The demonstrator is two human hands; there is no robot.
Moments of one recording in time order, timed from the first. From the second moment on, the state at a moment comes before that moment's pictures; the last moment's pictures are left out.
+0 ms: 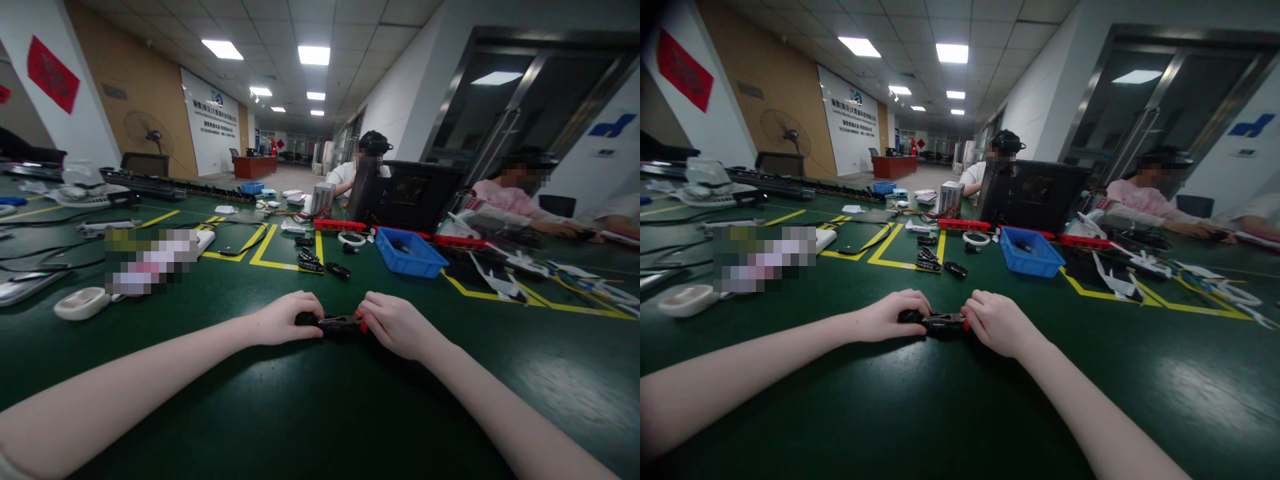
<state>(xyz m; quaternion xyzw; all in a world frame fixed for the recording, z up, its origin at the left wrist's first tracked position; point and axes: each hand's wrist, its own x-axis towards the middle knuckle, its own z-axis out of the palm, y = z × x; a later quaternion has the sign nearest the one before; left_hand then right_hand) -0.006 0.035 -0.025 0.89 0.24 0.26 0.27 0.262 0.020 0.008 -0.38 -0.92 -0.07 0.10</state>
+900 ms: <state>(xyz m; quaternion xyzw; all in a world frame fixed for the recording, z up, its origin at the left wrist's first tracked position) -0.006 0.036 -0.026 0.89 0.25 0.26 0.28 0.262 0.018 0.014 -0.38 -0.92 -0.07 0.10</state>
